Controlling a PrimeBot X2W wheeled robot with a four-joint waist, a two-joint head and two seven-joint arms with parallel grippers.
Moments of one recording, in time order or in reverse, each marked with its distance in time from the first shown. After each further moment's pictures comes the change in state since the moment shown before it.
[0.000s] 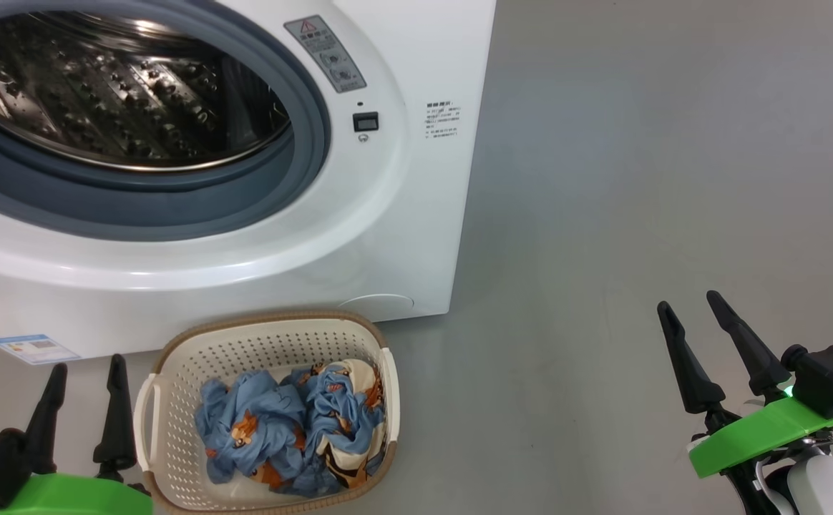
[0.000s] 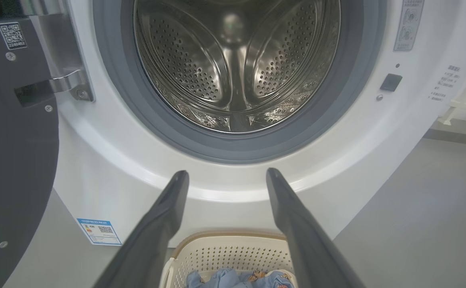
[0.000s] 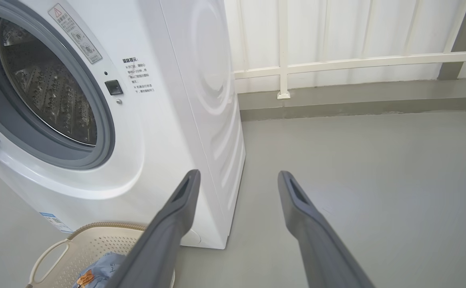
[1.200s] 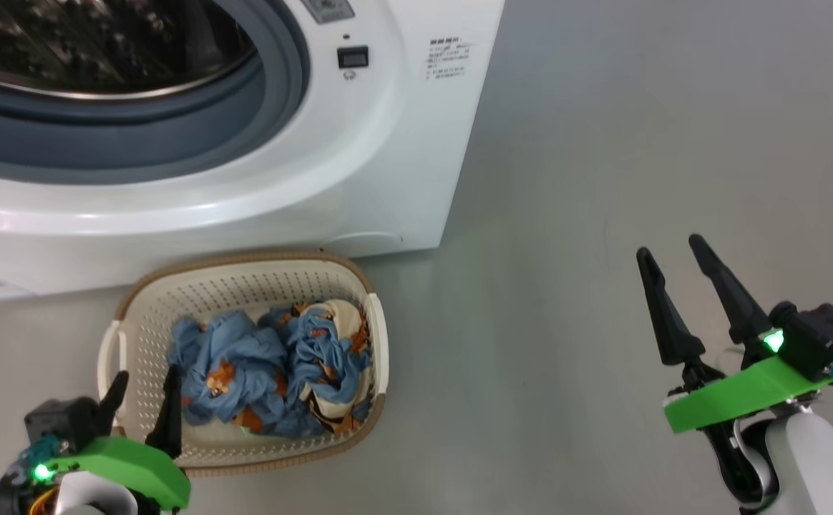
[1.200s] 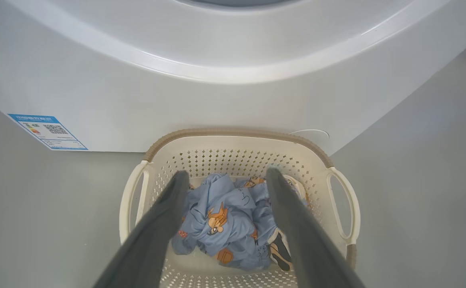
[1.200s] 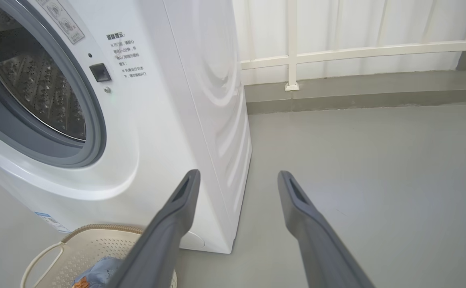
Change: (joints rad) left arm -0.203 0.000 -0.167 0.403 -0.031 0.000 0.000; right arm -0.078 0.064 -0.009 -0.063 -0.046 0.000 0.000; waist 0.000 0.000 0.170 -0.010
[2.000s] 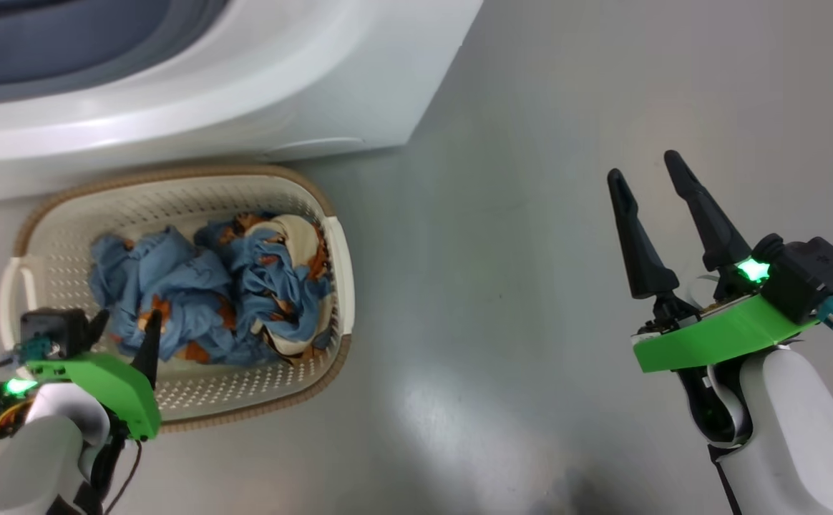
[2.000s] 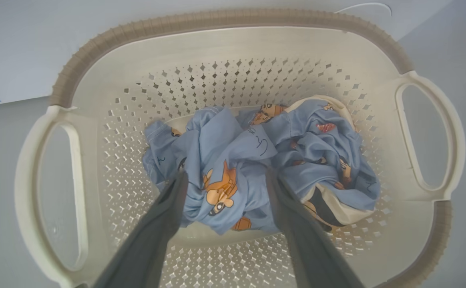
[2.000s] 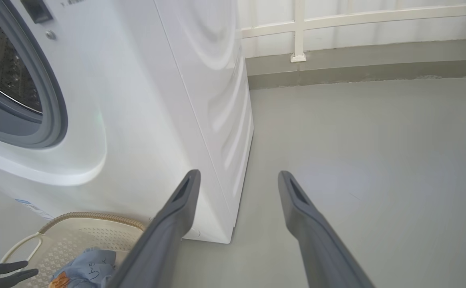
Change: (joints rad) left arm -0.375 0.085 -0.285 0.422 -0.079 0.000 0.000; right arm -0.157 0.050 0.030 -0.033 -0.031 0.000 -0.001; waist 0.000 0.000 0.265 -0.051
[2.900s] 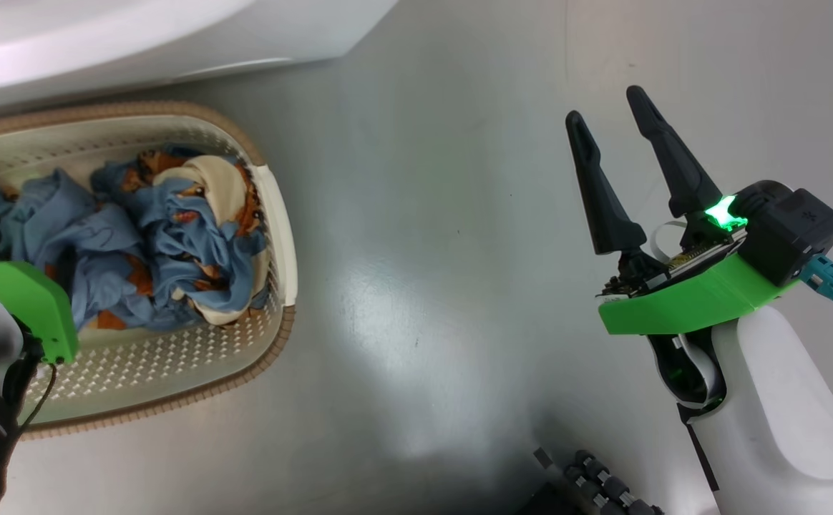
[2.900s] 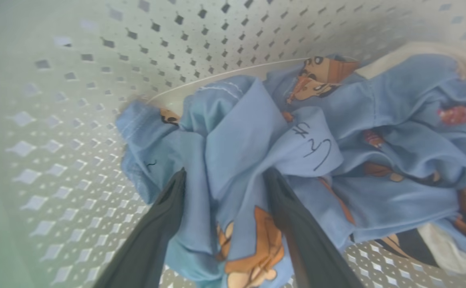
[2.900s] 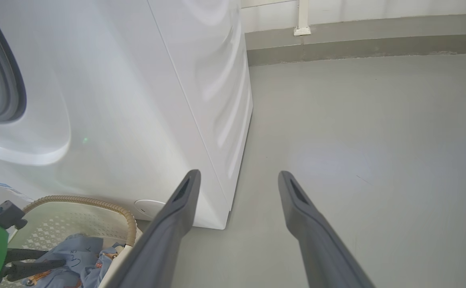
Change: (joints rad) left arm -0.306 0.100 -0.247 0.220 -0.137 0.000 0.138; right arm -0.113 0.042 0.065 -0.033 -0.001 0.000 -0.003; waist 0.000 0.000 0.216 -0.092
